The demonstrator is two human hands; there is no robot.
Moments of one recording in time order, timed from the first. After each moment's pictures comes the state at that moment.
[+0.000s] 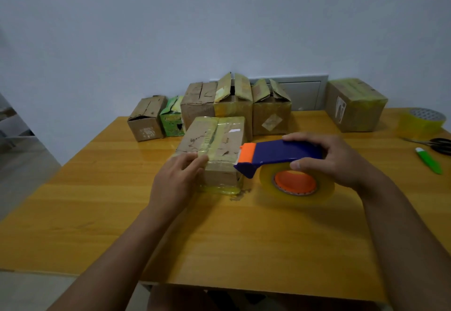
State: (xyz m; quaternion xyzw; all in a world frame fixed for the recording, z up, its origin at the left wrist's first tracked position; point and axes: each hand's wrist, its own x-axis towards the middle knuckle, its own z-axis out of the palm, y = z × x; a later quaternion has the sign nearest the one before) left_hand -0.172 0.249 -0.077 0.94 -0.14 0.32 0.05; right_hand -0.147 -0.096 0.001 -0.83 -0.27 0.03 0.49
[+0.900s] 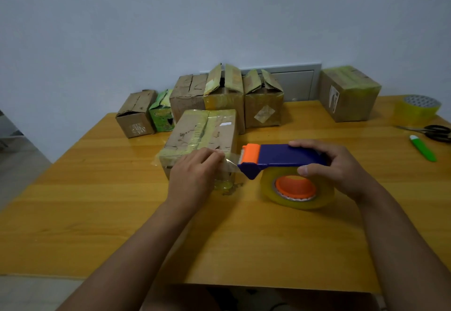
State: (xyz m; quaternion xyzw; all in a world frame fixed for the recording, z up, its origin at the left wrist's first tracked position) left_hand -0.171 0.185 -0.065 0.92 -0.17 0.34 0.05; right_hand -0.148 -0.117 -0.042 -0.79 -0.24 0.02 0.57
